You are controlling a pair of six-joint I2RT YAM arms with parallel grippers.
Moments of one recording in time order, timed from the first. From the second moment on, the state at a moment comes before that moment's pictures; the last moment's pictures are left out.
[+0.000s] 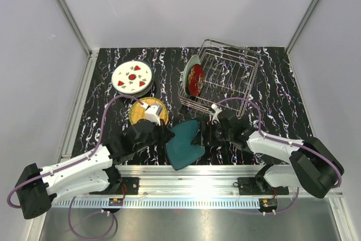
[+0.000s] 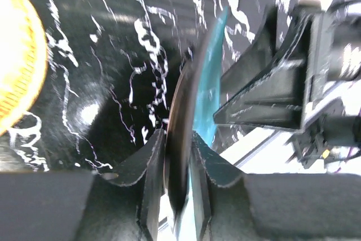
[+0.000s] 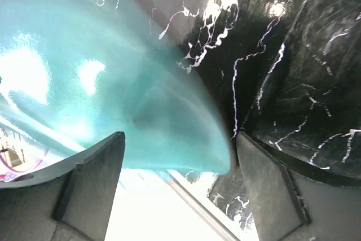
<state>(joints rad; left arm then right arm) -0.94 0.88 0.48 -0.12 -0.12 -0.71 0.69 1.28 0.47 0.07 -0.37 0.72</state>
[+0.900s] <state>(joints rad) -0.94 0.98 0.97 -0.53 -0.37 -0.50 0.68 0.92 0.65 -0.28 -0.09 0.61</state>
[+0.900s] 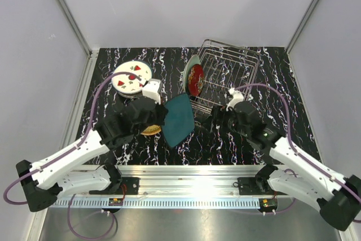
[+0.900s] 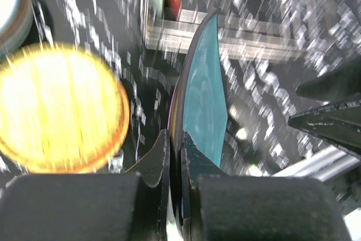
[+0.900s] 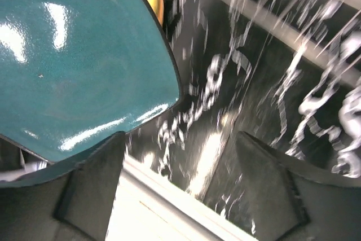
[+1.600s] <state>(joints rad) -0.94 1.66 1.79 -0.50 -0.58 -0.07 0.68 0.73 0.77 -0.42 0.39 0.50</state>
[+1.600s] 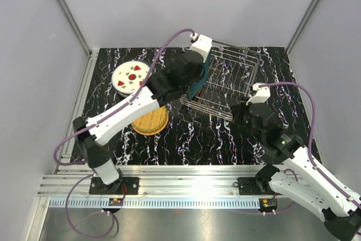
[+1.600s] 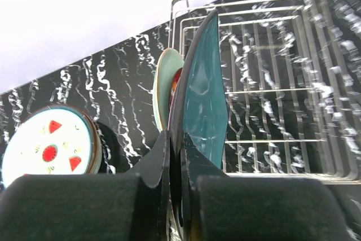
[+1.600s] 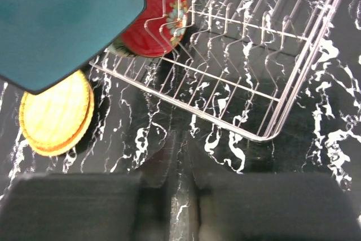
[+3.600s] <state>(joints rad) -0.82 2.04 1.95 -0.44 -0.51 0.01 0.66 0.78 0.75 -0.42 0.44 0.48</state>
